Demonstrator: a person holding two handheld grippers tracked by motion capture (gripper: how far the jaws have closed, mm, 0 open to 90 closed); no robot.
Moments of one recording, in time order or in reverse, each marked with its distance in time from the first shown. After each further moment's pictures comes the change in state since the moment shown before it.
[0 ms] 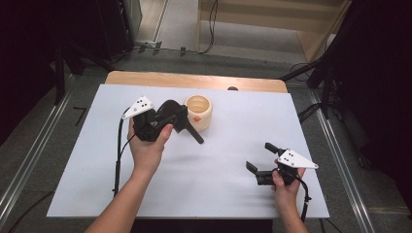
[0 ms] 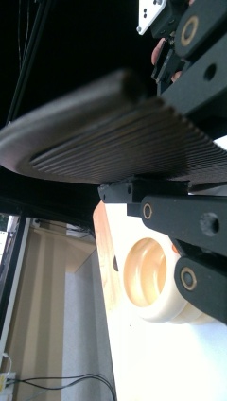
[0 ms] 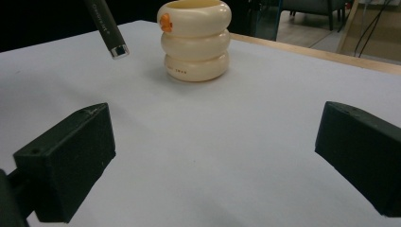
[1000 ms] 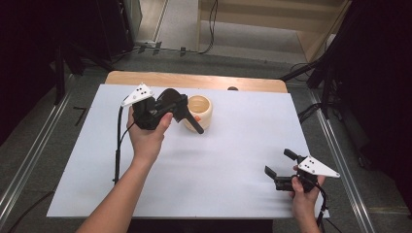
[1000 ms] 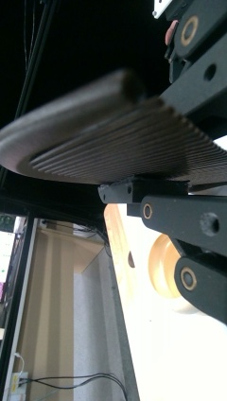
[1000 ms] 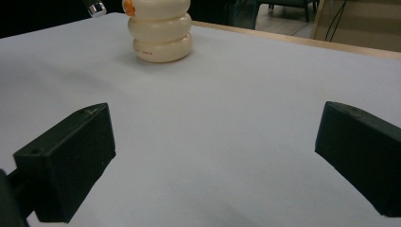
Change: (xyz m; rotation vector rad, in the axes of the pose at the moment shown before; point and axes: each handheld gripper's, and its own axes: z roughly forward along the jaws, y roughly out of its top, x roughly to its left) left arm 0.011 0.022 0.009 -0.021 -0.009 0.011; right arm -0.027 -0.020 -0.043 0.017 -0.072 0.027
